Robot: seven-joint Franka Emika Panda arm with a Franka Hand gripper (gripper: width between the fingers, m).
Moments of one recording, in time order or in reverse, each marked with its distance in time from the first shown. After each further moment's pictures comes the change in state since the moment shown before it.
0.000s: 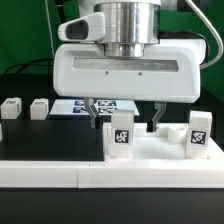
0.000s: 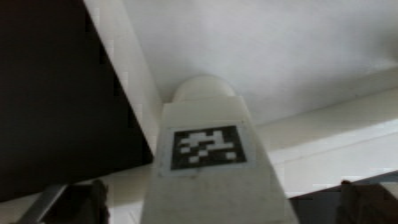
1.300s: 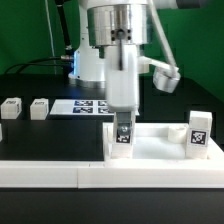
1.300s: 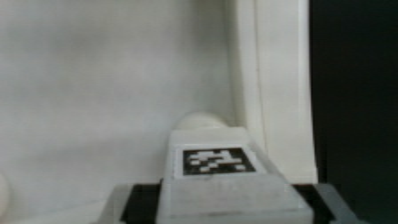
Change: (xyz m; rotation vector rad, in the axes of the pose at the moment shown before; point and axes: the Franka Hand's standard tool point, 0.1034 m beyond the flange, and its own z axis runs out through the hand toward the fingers) arm -0.003 -0.003 0.001 0.102 -0.074 1.621
